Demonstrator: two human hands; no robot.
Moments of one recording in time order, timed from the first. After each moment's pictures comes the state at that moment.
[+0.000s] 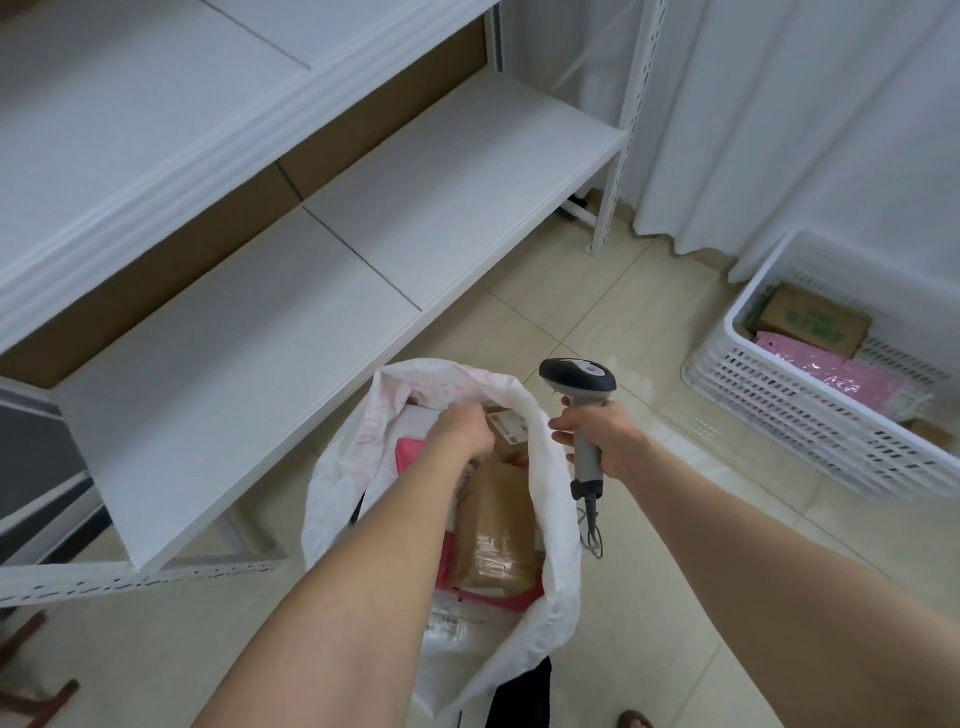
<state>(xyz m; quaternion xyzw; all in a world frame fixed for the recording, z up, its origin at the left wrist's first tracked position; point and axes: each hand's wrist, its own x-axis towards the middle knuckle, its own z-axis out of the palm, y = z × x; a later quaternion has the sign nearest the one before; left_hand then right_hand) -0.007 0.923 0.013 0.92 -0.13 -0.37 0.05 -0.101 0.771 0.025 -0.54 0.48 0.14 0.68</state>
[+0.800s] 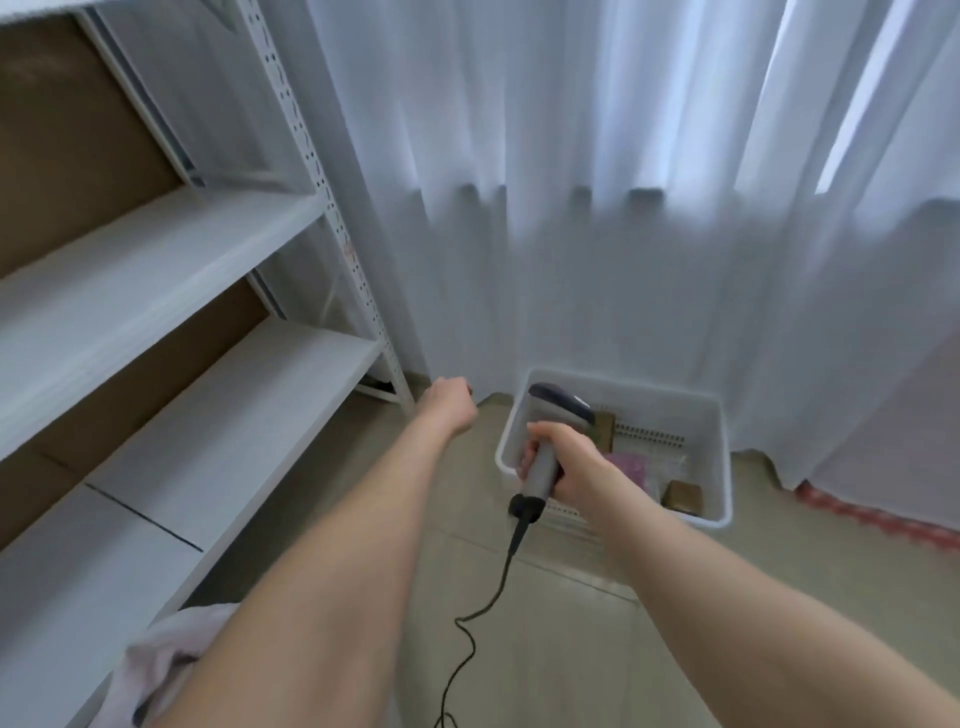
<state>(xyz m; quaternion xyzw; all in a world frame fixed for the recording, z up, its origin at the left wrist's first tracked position) -0.135 0.503 0.212 0.92 -0.34 -0.19 0.08 -0.283 0.444 0.173 -0.29 0.50 -0.11 0.81</state>
